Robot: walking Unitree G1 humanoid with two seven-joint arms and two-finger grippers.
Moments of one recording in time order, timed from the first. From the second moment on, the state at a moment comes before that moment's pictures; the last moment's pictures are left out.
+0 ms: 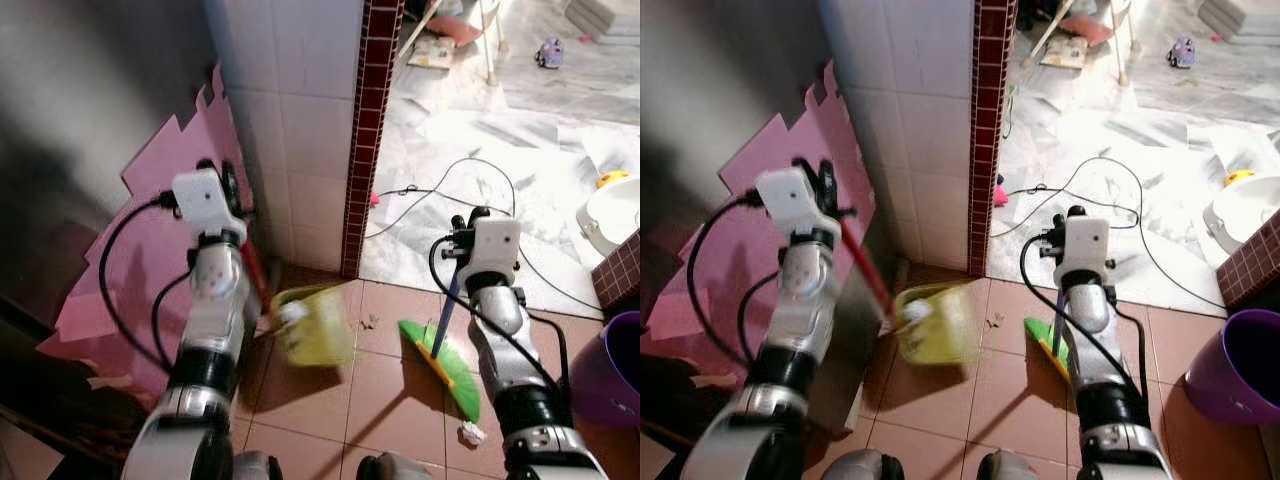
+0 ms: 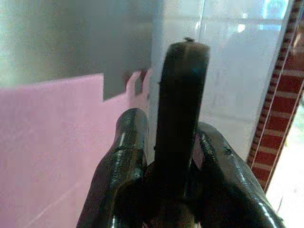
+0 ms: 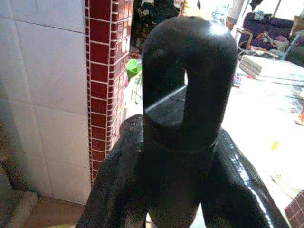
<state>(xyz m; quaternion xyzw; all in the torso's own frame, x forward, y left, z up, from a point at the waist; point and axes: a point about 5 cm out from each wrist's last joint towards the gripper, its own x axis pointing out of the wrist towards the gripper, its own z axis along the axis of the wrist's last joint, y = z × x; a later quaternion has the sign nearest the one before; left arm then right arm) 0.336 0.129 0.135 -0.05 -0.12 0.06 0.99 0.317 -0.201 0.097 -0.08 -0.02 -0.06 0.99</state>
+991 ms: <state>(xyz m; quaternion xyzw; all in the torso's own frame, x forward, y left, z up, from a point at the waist) 0.321 0.117 0.145 -0.07 -0.08 0.00 0.99 0.317 -0.189 0.100 -0.05 -0.04 -0.05 1.00</state>
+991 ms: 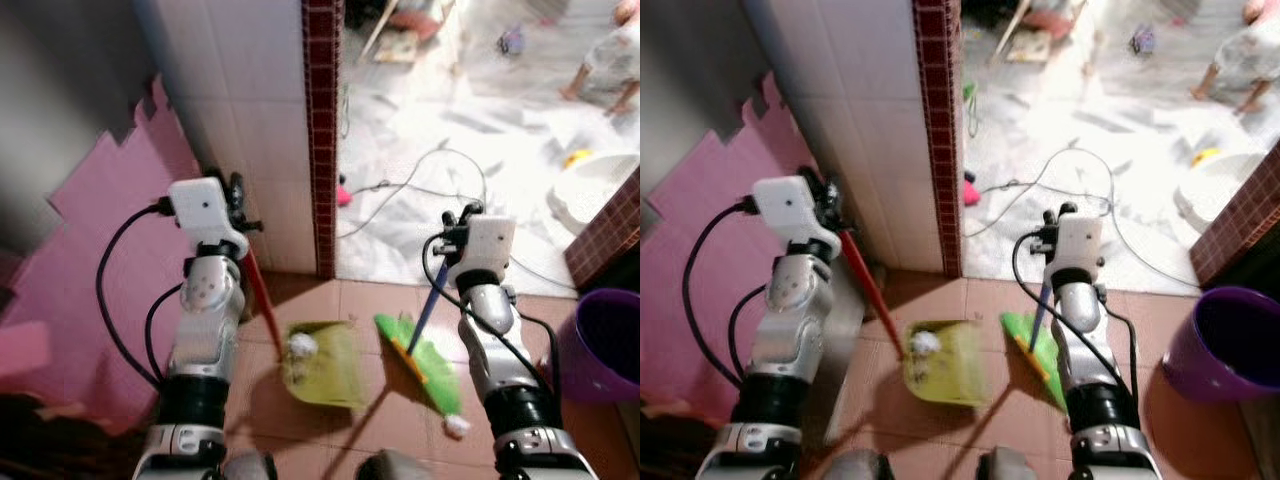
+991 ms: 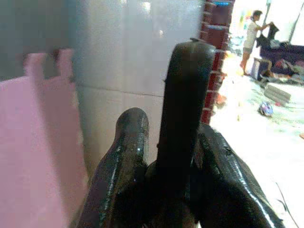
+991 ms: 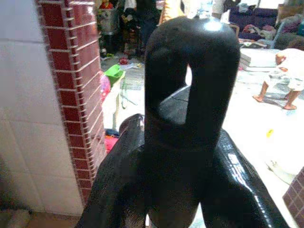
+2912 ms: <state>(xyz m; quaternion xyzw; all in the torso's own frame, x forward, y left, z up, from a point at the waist) 0.320 0.118 0.146 -0.10 -0.07 0.03 0.99 0.321 -0.208 0.092 -0.10 0.03 -0.05 0.99</state>
